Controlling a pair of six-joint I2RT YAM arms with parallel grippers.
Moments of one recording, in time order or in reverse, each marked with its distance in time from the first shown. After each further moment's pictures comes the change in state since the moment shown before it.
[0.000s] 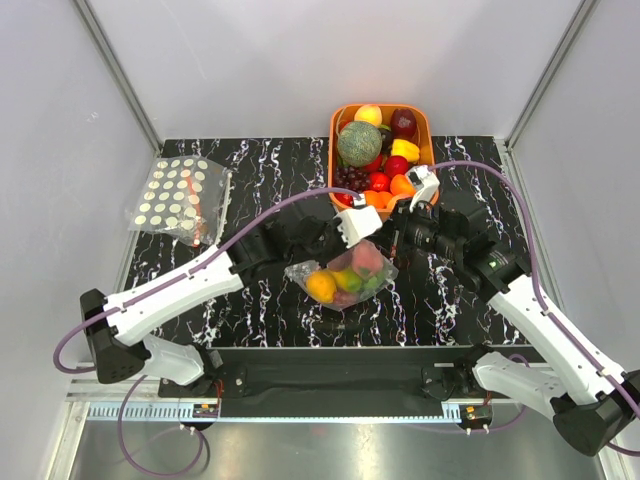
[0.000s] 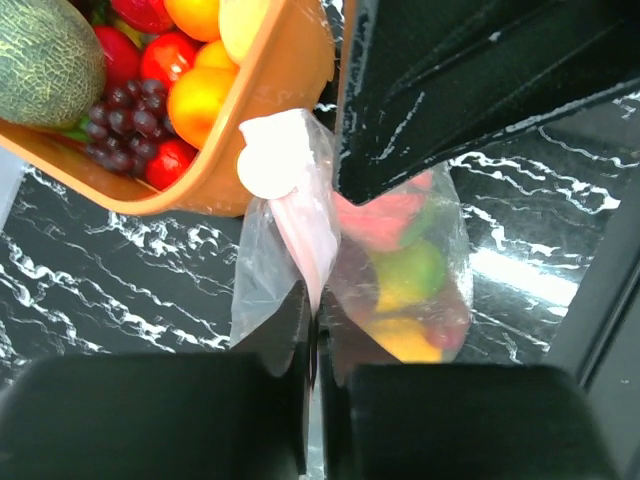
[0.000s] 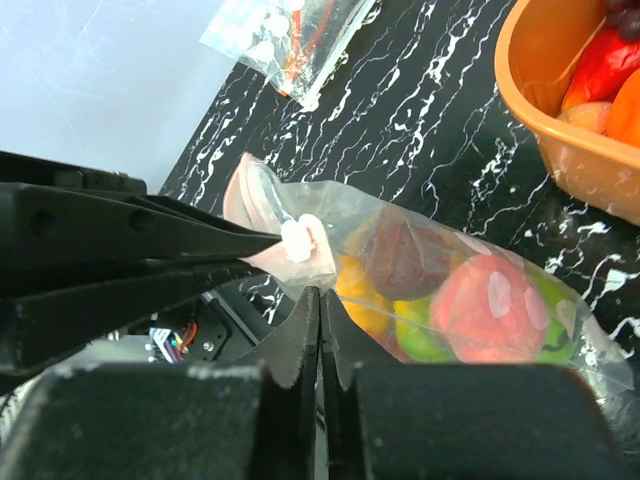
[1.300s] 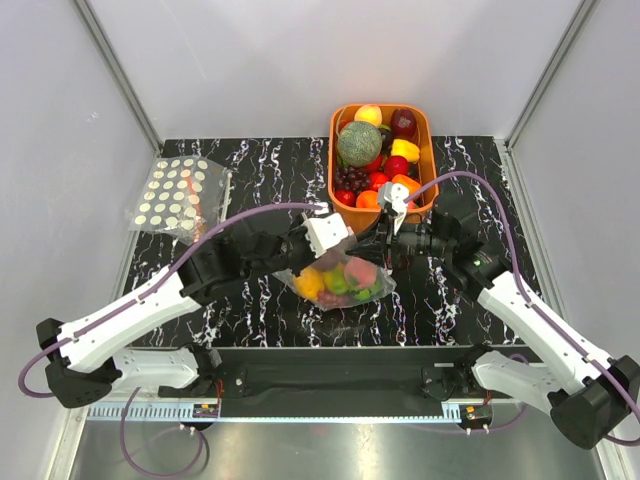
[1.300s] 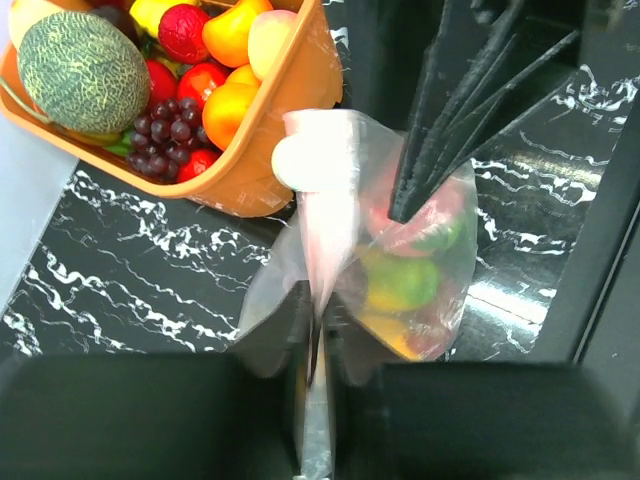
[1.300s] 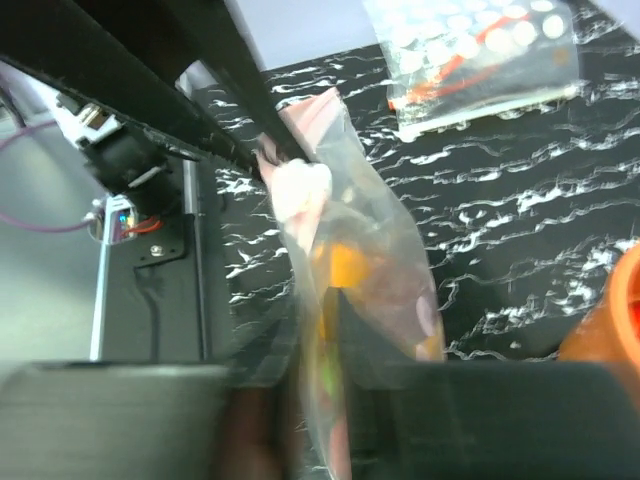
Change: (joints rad) left arm 0.000 -0.238 -0.117 0.008 0.023 0.038; right arm 0.004 0.040 -0.098 0.267 -0.434 -0.540
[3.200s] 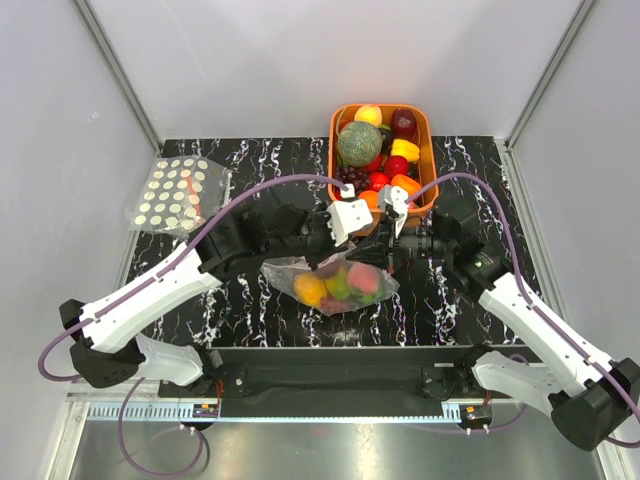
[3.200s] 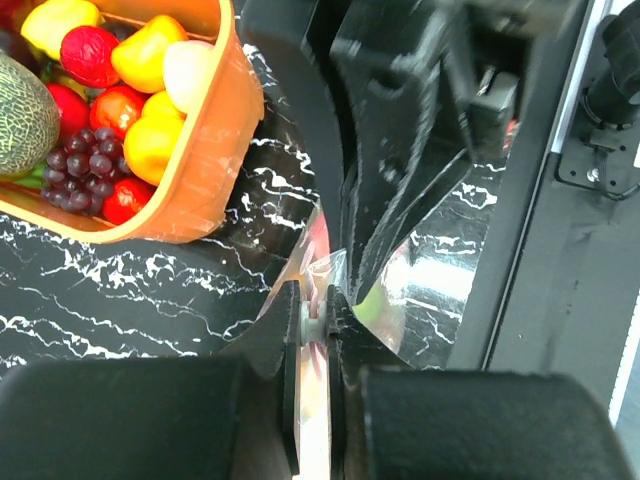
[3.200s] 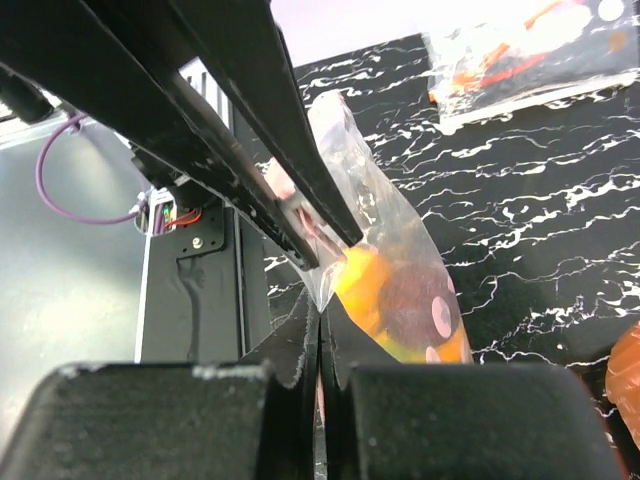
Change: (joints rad) left arm 0.007 0.205 0.314 -0.217 0.165 -0.064; right arm -0.001 0.002 0.006 -0.032 -0.082 0.046
